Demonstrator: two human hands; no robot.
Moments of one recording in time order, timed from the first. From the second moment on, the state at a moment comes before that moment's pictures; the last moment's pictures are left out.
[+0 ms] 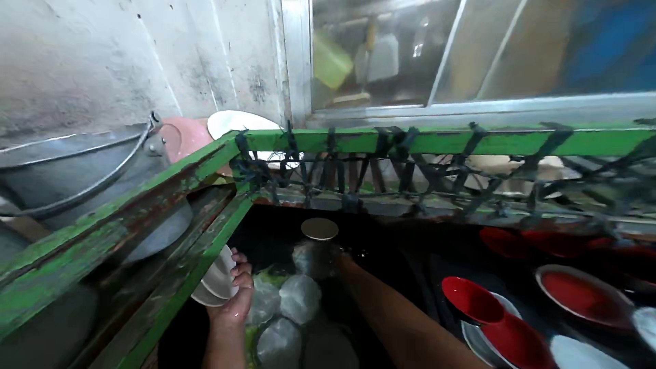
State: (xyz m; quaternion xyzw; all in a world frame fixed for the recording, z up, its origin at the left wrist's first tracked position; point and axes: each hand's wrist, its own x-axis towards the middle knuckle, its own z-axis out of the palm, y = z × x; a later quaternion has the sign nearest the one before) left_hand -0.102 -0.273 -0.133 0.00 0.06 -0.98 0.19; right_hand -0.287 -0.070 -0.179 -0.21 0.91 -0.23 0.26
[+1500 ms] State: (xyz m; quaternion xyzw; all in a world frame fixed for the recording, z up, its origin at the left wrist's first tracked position) left_hand -0.089 -0.273 -0.125 0.09 -0.05 -0.93 0.35; right_hand -0.203 -0.142 -0.141 -0.37 0.91 -0.05 0.21
